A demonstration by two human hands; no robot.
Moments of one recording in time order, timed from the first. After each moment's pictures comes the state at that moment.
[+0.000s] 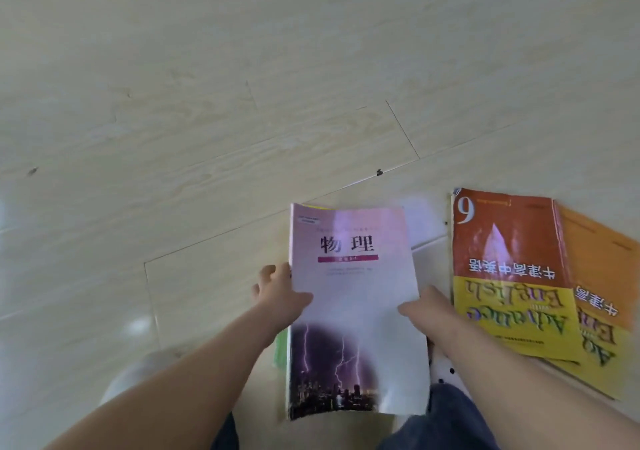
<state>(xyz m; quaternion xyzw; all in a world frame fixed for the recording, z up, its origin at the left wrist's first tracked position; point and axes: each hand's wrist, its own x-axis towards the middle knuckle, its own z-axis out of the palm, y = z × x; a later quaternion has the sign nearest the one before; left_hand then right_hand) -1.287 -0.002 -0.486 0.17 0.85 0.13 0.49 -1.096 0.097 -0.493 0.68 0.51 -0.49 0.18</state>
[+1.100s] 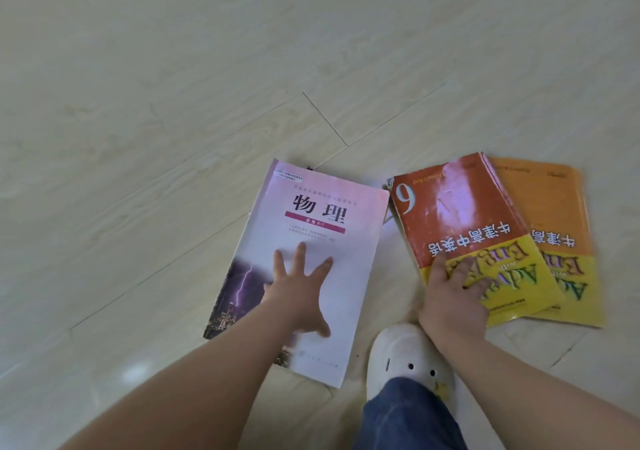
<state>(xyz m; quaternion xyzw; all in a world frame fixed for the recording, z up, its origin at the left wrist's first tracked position) -1.223 0.078 -0.490 0.58 0.66 -0.25 0.41 -1.020 0.110 -0.508 0.70 0.62 -0.16 0.30</state>
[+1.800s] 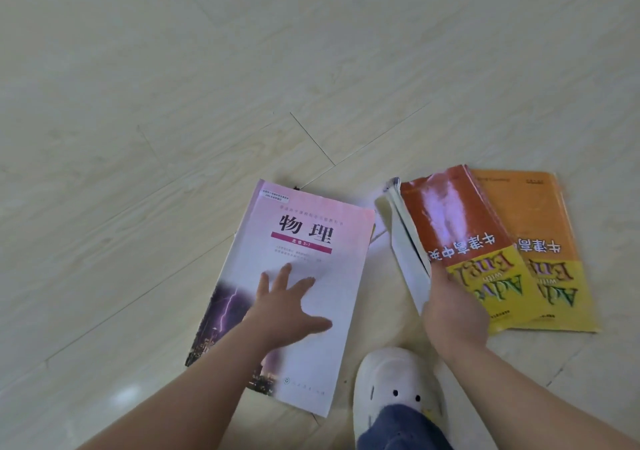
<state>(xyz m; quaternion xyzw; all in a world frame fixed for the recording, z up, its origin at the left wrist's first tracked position) -1.222 0.085 -0.480 0.52 0.72 -0.13 0.45 -1.011 0.132 -0.483 0.71 0.66 -0.17 0.17</state>
